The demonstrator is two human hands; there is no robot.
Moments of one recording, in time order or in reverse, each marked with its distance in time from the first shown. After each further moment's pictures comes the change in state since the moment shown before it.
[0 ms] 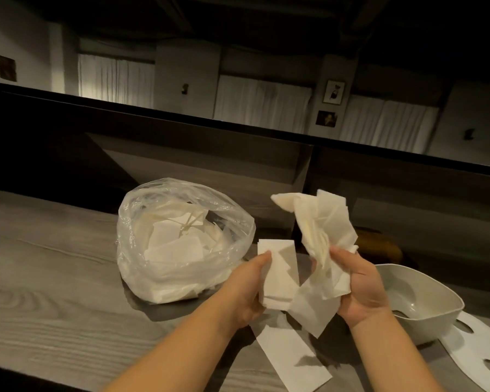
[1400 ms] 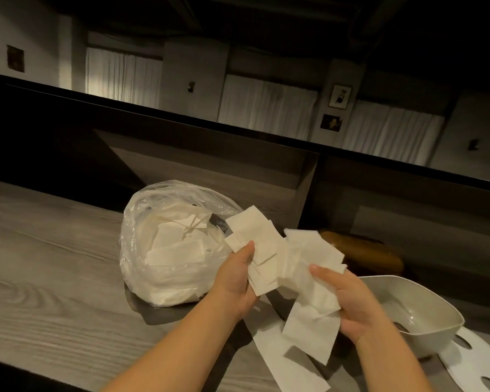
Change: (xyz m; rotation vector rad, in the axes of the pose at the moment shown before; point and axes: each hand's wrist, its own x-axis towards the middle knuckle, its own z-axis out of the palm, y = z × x) left_hand 0.011 0.014 -0.007 -0.500 -0.035 0.163; right_hand -0.006 0.003 0.007 -0.376 0.166 0.168
